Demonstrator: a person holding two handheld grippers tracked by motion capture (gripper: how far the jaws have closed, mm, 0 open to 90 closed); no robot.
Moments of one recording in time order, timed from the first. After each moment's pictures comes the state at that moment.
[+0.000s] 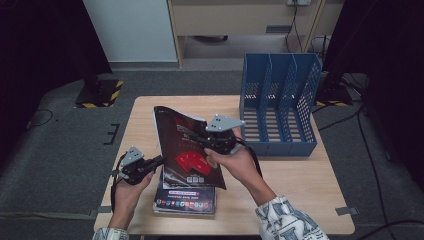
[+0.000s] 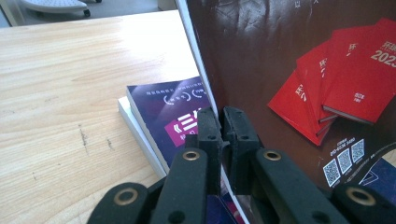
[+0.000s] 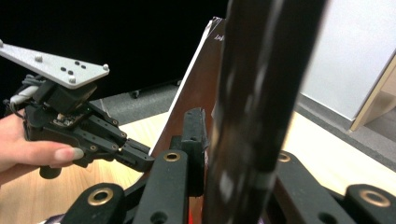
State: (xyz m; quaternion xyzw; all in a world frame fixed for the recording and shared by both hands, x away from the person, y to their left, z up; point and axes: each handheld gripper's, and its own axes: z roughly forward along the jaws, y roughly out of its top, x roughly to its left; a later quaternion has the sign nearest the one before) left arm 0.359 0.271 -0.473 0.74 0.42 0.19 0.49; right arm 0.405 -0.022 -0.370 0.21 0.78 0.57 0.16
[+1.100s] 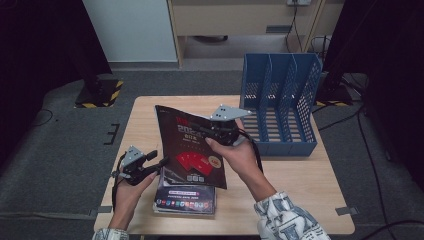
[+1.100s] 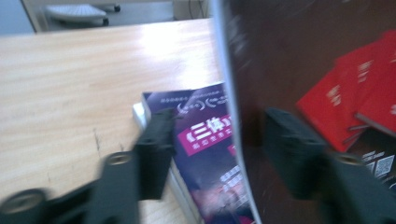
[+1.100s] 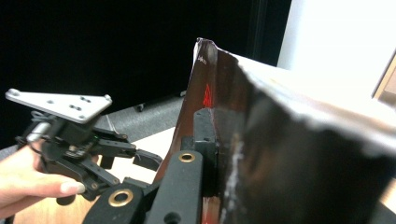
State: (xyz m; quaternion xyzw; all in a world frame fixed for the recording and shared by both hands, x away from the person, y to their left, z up) left arm 0.363 0.271 -0.479 0.72 0.45 0.21 0.49; right arm 0.413 -0.029 -0.347 0.22 0.76 0.59 0.14
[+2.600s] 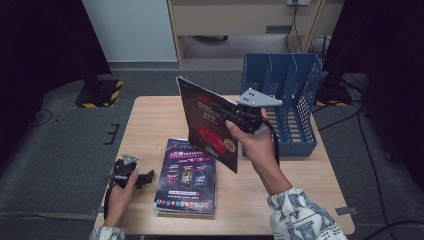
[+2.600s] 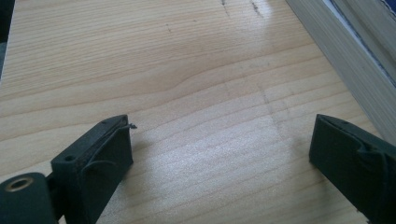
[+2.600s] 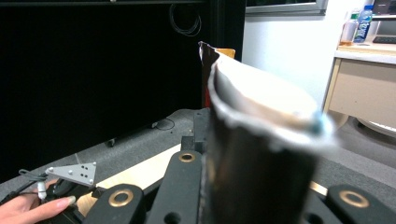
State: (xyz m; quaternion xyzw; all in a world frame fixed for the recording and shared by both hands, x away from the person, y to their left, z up) left arm 0.375 0.311 -0.533 0.74 0.56 0.23 0.29; right arm 0.417 -0.078 -0.307 0.27 0.71 0.62 0.20
